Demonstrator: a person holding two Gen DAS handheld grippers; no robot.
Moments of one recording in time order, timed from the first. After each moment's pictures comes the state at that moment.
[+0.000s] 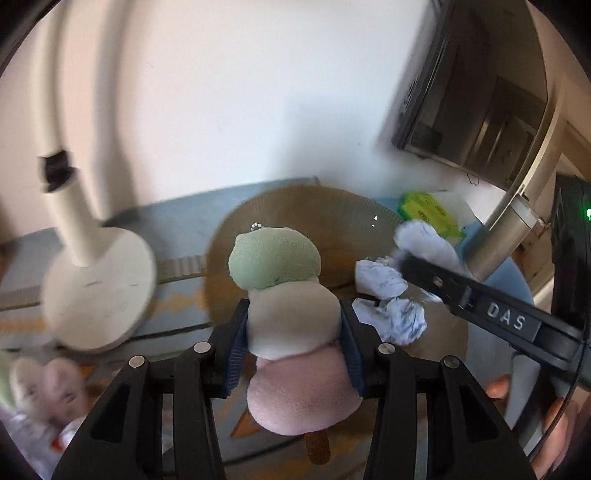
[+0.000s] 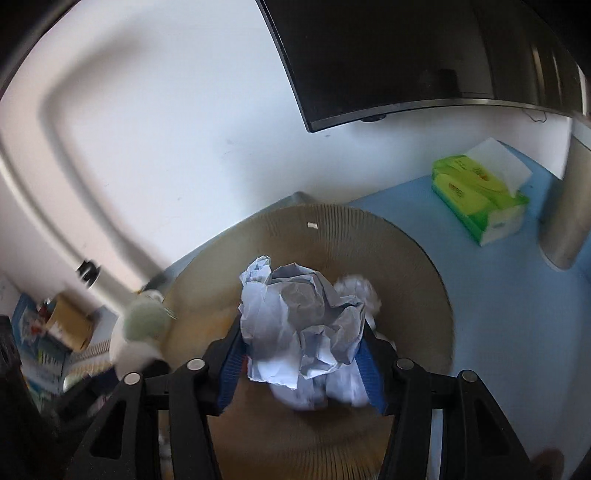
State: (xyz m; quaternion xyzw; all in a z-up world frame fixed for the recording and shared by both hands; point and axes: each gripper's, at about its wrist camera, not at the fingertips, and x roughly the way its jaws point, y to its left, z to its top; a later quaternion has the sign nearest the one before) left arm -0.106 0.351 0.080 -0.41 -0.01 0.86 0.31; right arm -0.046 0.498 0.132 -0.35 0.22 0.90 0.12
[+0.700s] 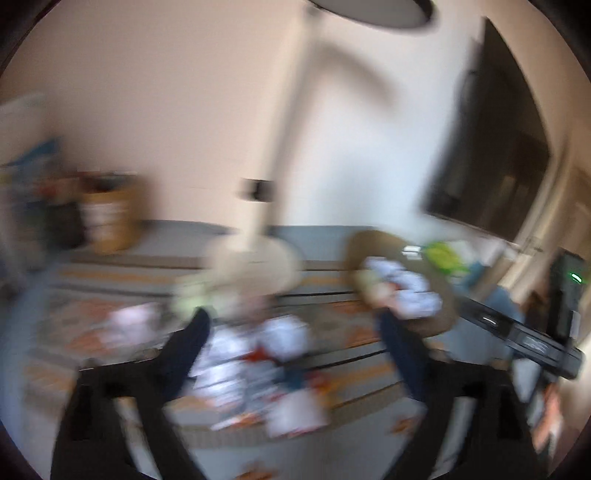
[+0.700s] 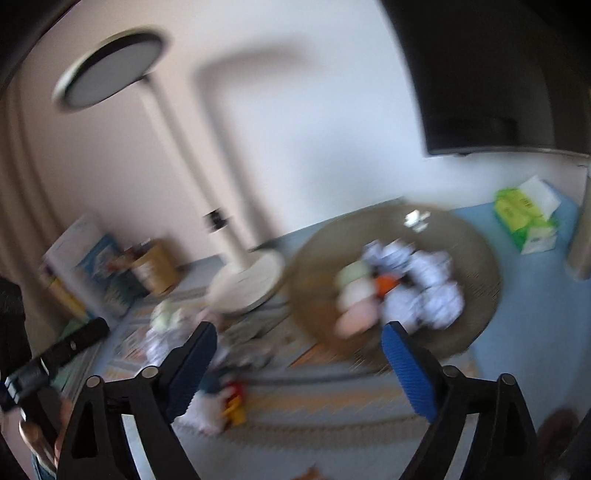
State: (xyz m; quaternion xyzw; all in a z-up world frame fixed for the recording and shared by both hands) left arm 0.026 0.121 0.155 -0.32 -0.06 0.93 0.19; right arm 0.075 0.355 0.155 -0.31 0.17 0.93 -0.03
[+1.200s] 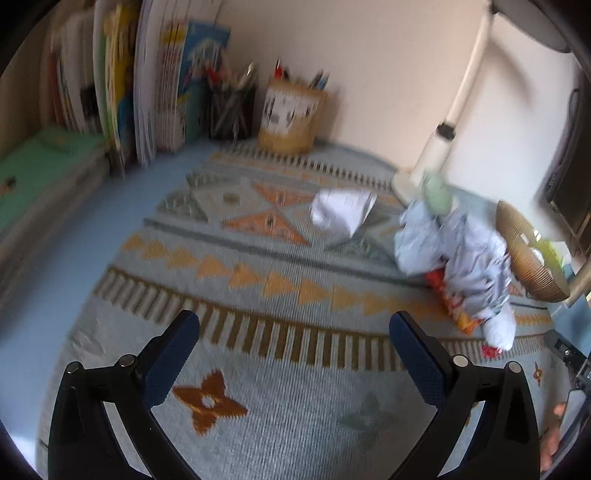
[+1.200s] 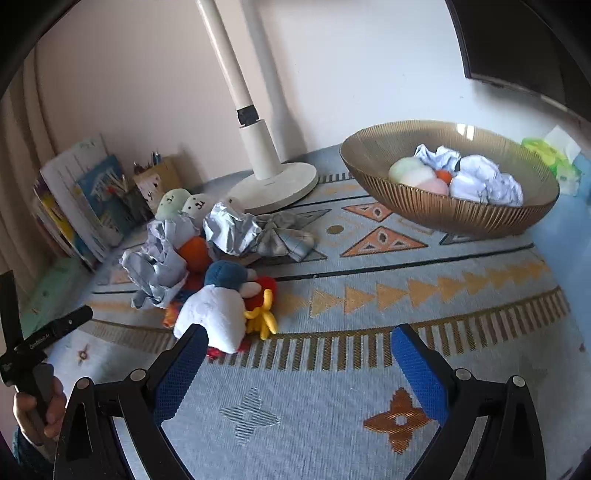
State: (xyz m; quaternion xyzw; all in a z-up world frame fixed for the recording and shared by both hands) left arm 0.026 -0.023 0.026 -0.39 -0.10 0.91 0.04; right arm 0.076 0.277 0.066 -0.35 0.12 0.93 -0.01
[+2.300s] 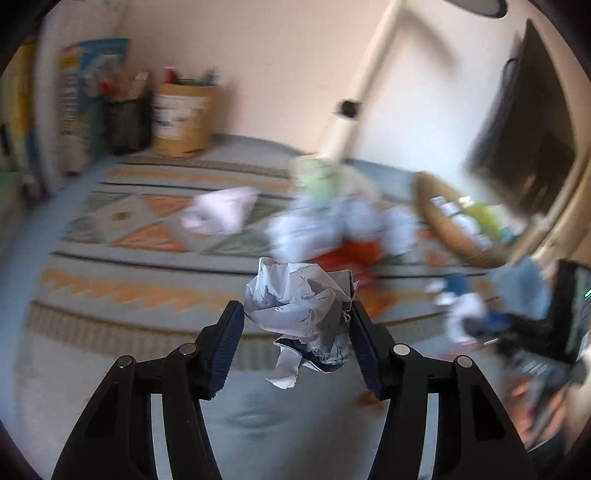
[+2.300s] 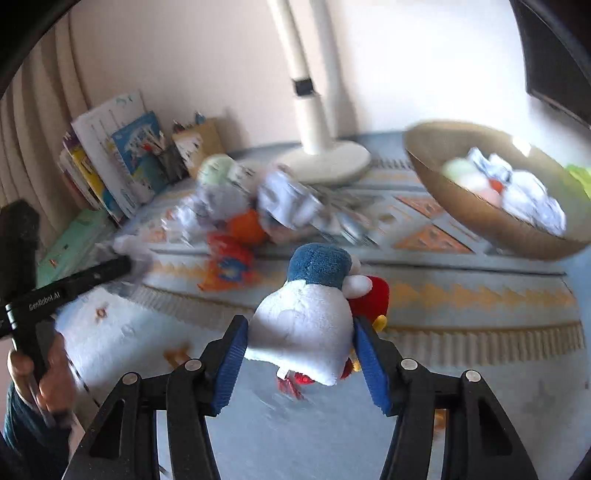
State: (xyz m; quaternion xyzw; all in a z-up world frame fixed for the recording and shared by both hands) left arm 0.033 0.021 0.044 -0.39 -0.07 0.90 0.16; right arm 0.066 0.271 0.060 -0.42 0.07 0.90 -0.08
